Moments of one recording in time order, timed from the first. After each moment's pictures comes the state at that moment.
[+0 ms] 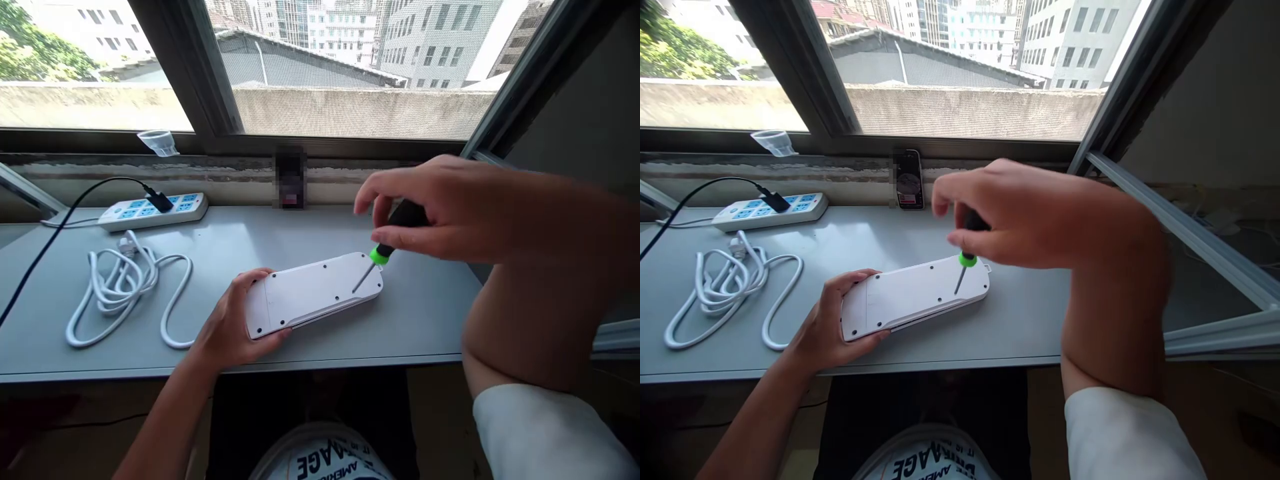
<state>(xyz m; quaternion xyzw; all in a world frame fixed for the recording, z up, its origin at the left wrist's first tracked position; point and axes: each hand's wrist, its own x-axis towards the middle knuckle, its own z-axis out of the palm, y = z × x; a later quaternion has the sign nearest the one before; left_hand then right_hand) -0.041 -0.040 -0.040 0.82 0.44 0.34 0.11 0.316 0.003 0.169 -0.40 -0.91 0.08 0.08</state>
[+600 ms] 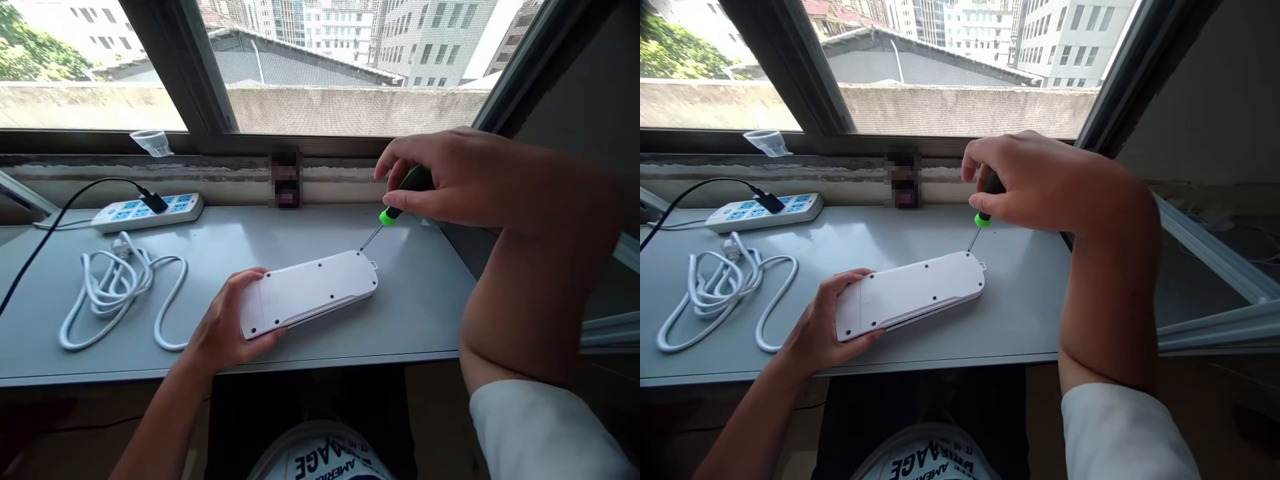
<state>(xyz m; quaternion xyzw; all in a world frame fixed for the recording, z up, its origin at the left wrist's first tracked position) -0.040 -0.038 -0.036 0.84 0.42 0.34 0.08 0.332 0.020 0.174 -0.51 -0.86 0.04 0.10</state>
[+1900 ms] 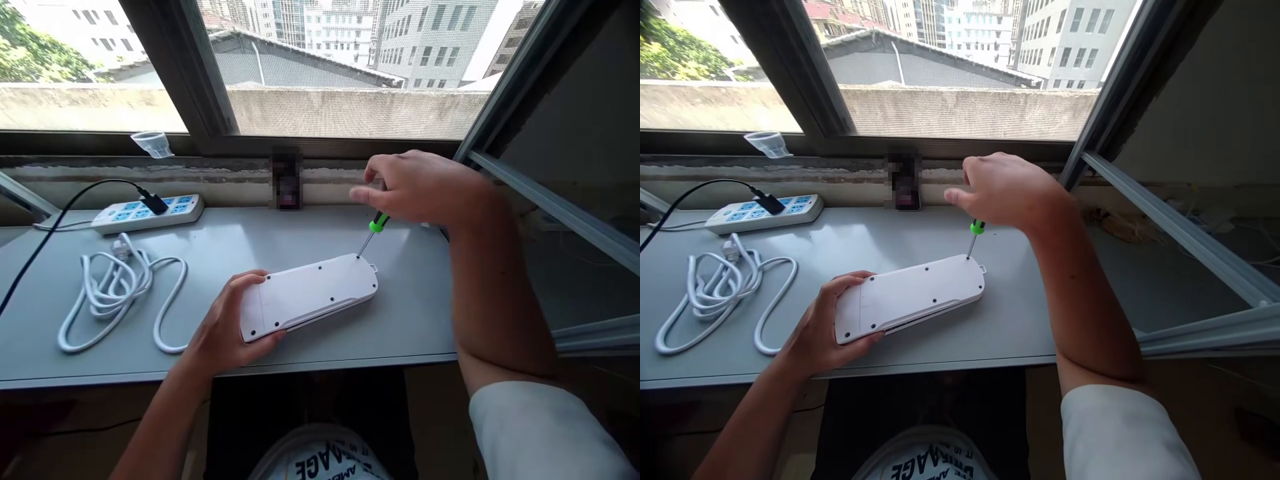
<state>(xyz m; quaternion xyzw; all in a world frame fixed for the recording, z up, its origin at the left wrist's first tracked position) -0.042 -0.038 -0.039 0.84 0.40 0.35 0.08 0.300 0.049 0.156 -0.61 -0.79 0.03 0.04</state>
